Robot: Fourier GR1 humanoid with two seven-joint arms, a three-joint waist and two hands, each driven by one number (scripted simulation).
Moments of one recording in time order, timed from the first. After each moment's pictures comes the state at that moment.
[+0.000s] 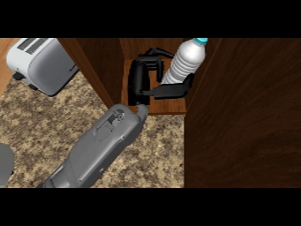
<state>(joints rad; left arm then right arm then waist) -0.82 0.00 -0.47 -0.99 0.46 0.72 -0.31 0.96 -0.16 -0.25 -2.39 -0.30 0.61 -0.36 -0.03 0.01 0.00</state>
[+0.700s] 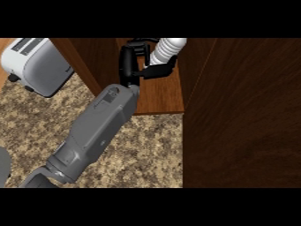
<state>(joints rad) -1.00 0.01 -0.32 -0.60 0.55 0.64 -0.49 0.93 -0.16 -0.24 -2.38 -0.33 0.63 -0.34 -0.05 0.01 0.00</state>
